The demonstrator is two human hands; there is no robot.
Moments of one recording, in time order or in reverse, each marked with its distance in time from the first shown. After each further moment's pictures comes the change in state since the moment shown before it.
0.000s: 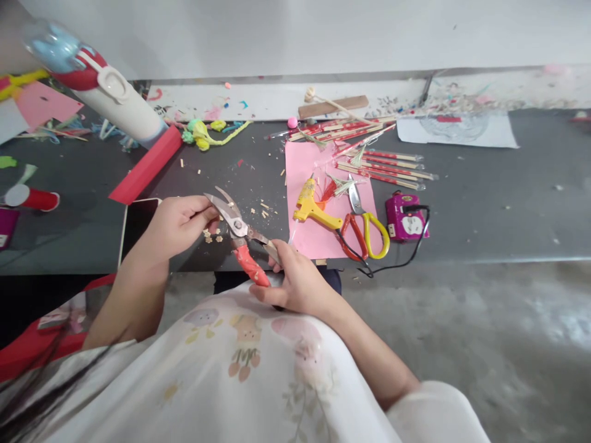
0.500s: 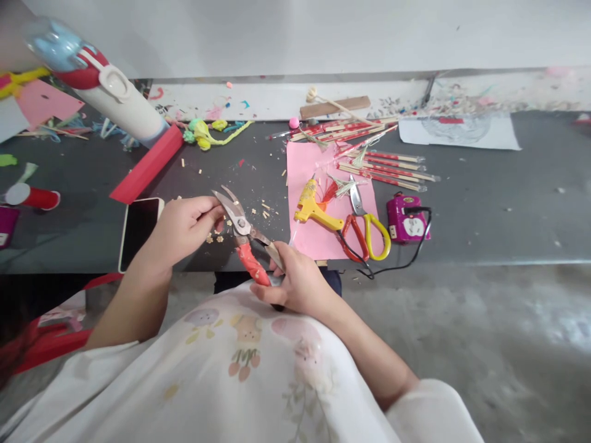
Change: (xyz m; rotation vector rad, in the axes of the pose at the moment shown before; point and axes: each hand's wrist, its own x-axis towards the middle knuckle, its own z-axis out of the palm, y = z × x) left_hand -0.003 0.003 0.006 0.146 0.039 0.012; right_hand 0.004 -0.005 0.001 -0.033 0.053 0.080
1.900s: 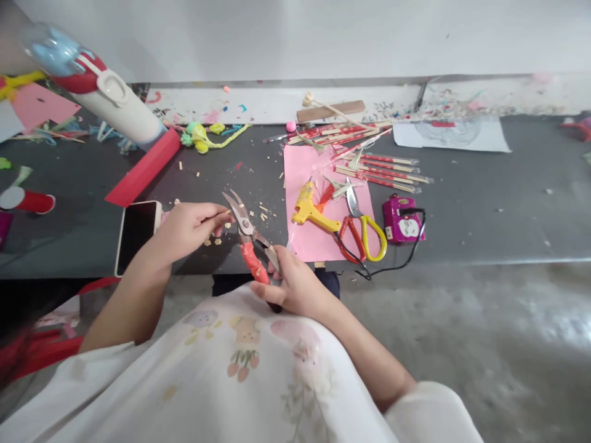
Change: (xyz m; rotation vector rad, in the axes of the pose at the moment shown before) left_hand 0.005 -0.012 0.004 -0.146 -0.149 -0.046; right_hand -0.003 0.004 0.000 0.103 -0.111 0.021
